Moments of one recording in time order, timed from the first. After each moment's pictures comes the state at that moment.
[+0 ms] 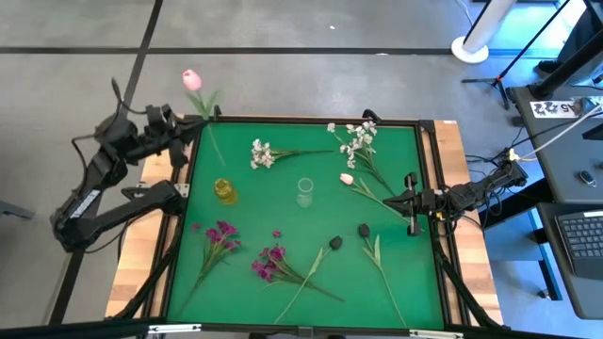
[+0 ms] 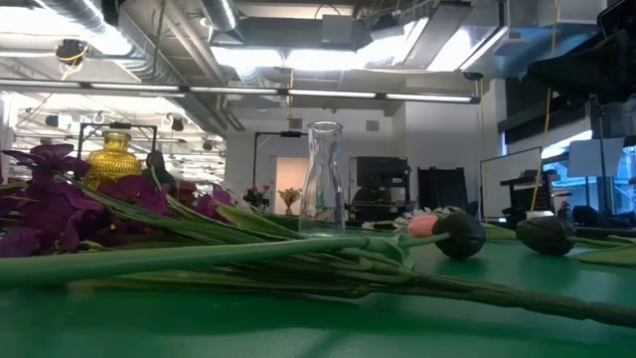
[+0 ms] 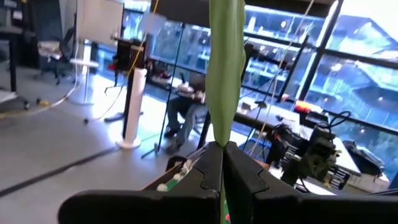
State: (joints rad) left arm 0.78 0.39 0.80 -0.35 0.28 -0.25; right arm 0.49 0.00 0.02 0.06 0.50 -0.08
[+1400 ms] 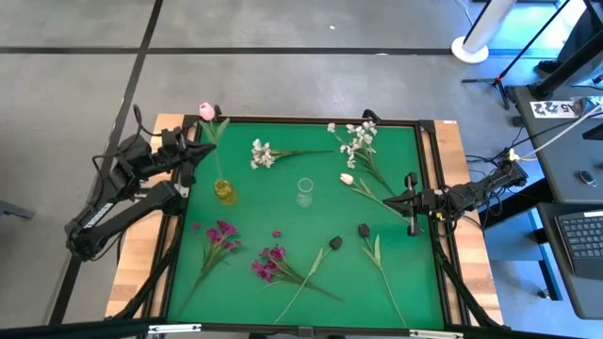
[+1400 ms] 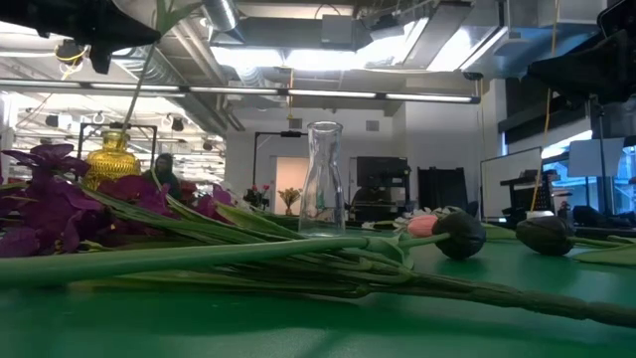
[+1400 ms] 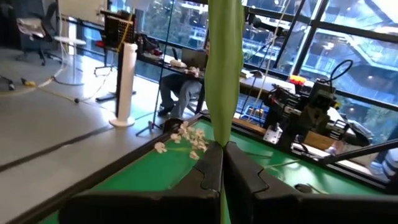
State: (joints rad) left arm 0.77 0.16 0.50 -0.37 0.33 -0.23; right arm 0.49 0.00 0.02 0.06 0.50 -0.08
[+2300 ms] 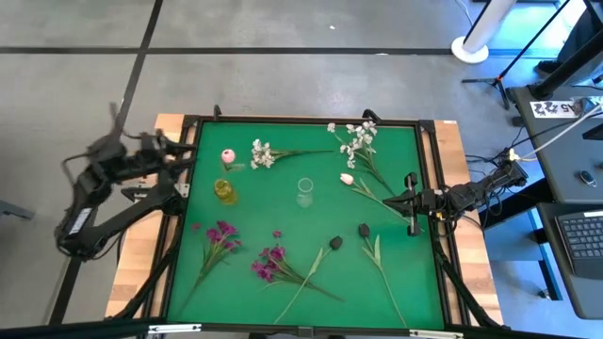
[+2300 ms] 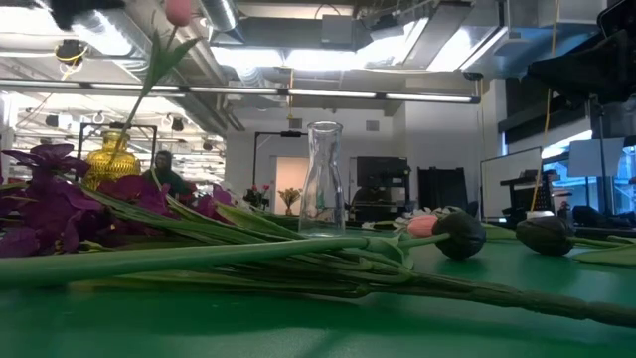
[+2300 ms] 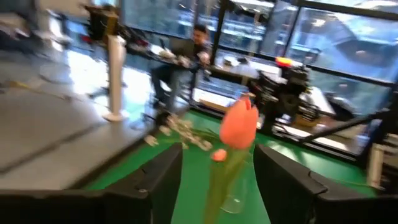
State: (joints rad) left arm 0.77 0.16 0.81 -0.76 0.35 -0.12; right arm 0.49 0.00 0.02 0.06 0.50 -0.08
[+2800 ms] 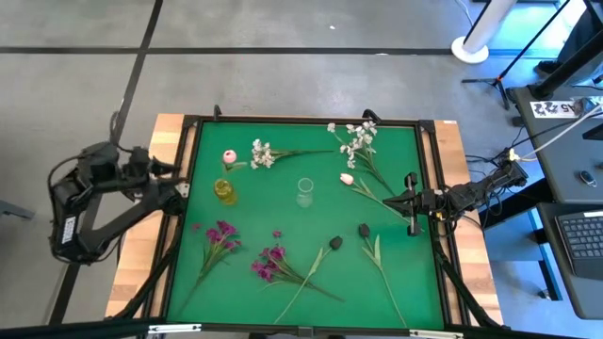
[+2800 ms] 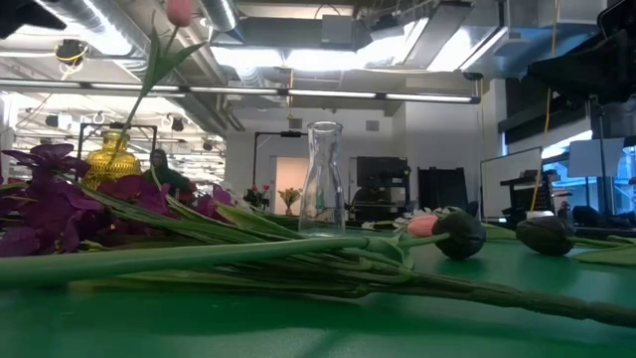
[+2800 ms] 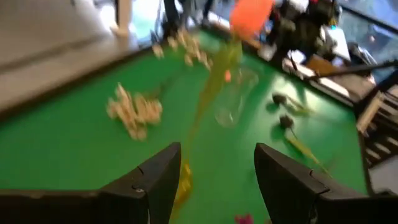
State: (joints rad) left arm 0.84 0.16 0.97 -1.30 0.41 -0.11; right arm 0.49 0.00 0.02 0.06 0.50 -0.08
